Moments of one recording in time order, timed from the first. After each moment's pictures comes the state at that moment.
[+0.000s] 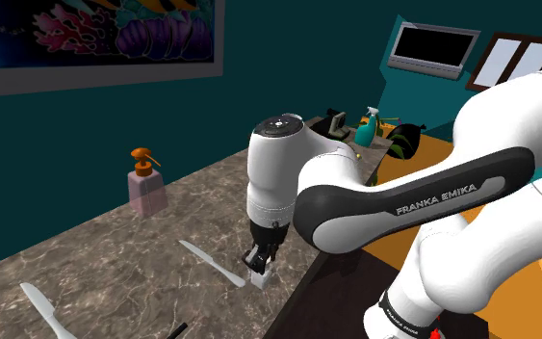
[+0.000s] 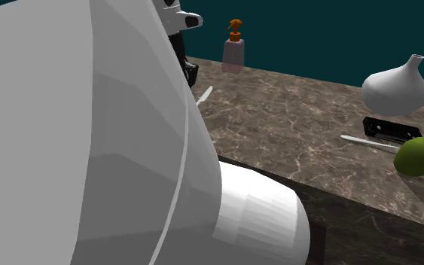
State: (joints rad) arm 0.13 -0.46 0.53 -2.55 0.14 2.07 0.49
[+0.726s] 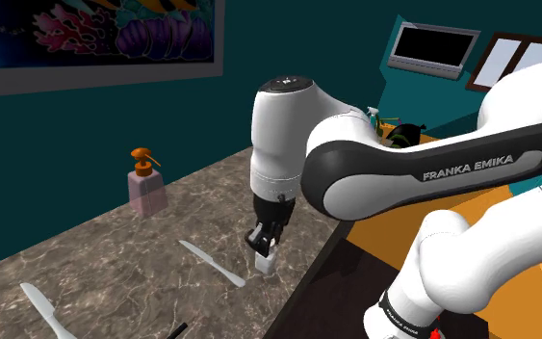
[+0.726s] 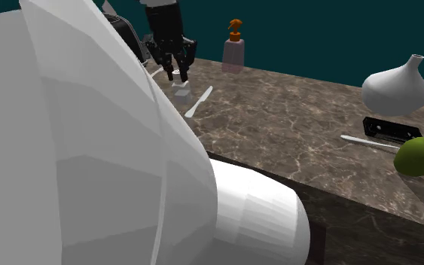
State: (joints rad) arm 0.13 -0.52 0.49 -2.44 0.14 1.91 0.47
